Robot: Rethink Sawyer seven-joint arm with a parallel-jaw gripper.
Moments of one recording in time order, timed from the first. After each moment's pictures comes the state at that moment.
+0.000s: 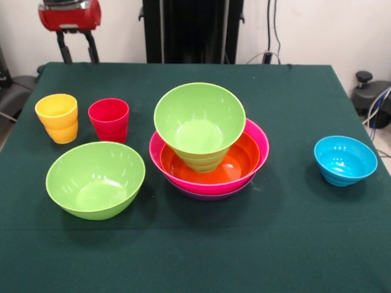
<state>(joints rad) -1.23 -0.77 0.65 2.02 -0.62 0.50 1.73</state>
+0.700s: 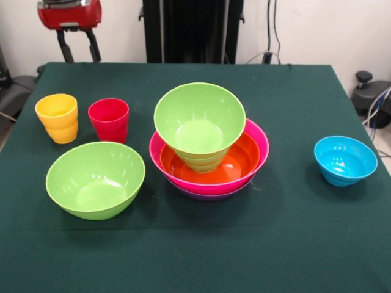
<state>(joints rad) -1.22 -0.76 0.68 1.98 -0.61 0.57 1.73</state>
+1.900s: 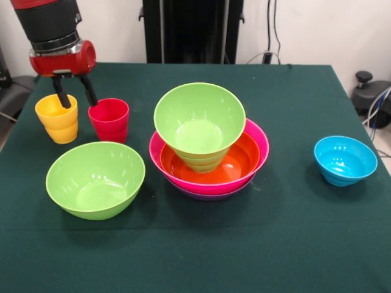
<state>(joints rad) -1.18 -0.55 0.68 1.76 -0.61 0.62 1.73</state>
